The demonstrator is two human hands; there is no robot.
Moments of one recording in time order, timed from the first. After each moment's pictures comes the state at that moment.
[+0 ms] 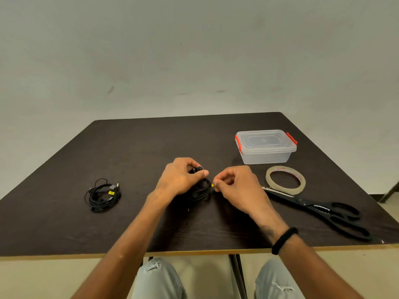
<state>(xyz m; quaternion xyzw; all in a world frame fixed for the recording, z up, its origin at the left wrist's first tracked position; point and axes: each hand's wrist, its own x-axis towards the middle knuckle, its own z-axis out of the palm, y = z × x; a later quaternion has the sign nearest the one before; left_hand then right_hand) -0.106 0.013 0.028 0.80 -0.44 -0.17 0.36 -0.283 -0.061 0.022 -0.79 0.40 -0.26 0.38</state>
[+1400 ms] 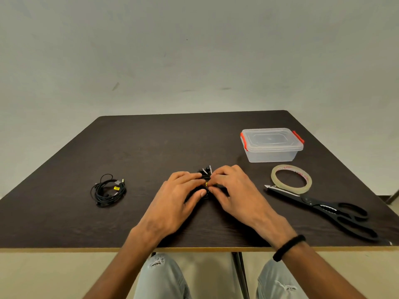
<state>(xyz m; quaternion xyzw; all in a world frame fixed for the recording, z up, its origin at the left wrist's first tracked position) -0.120 0.080 -0.002 0.72 -0.64 0.04 0.27 -0.281 -0.057 0.001 -0.93 0.19 -0.27 0.15</state>
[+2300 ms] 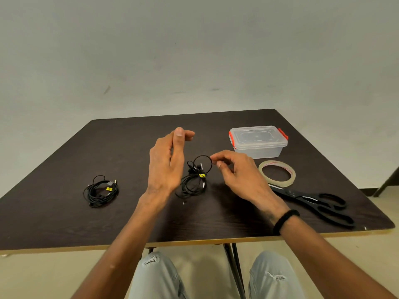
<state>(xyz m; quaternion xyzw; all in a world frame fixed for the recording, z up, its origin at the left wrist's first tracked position) -0.148 0.045 0.068 0.68 -0.45 0.05 0.57 -0.298 -0.078 0.033 -0.86 0.27 -0.33 0.30</state>
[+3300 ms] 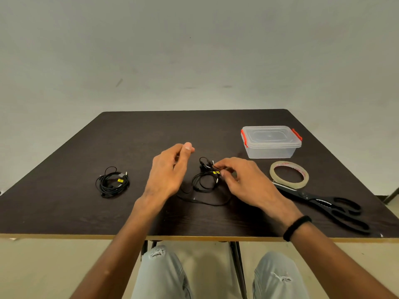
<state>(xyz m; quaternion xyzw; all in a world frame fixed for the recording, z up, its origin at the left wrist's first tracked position) -0.121 0.068 0.043 0.76 -0.43 -0.03 0.49 -0.295 -0.063 0.033 -0.92 0.23 -0.23 0.24</state>
